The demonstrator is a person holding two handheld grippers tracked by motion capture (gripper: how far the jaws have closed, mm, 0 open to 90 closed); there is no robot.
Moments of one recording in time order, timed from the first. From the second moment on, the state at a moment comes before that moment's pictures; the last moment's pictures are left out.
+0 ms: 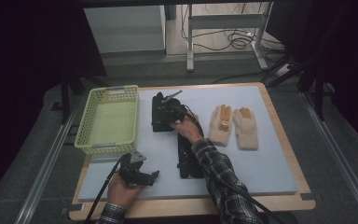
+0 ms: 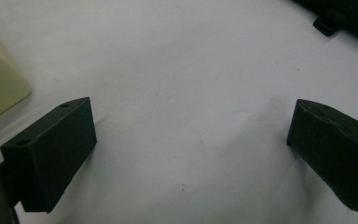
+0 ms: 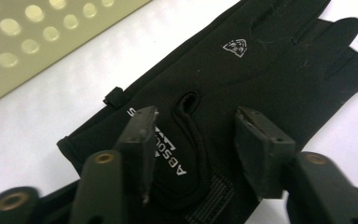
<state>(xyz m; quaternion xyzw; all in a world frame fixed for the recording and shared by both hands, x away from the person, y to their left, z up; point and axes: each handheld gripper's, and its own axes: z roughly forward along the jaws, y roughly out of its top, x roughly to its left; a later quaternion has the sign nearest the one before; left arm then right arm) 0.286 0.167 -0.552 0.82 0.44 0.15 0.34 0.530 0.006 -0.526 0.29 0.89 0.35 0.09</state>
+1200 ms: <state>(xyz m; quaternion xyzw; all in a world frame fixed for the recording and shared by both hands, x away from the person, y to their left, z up) 0.286 0.167 -0.552 0.82 0.44 0.16 0.34 0.482 -0.051 -0.466 0.29 0.85 0.43 0.05</state>
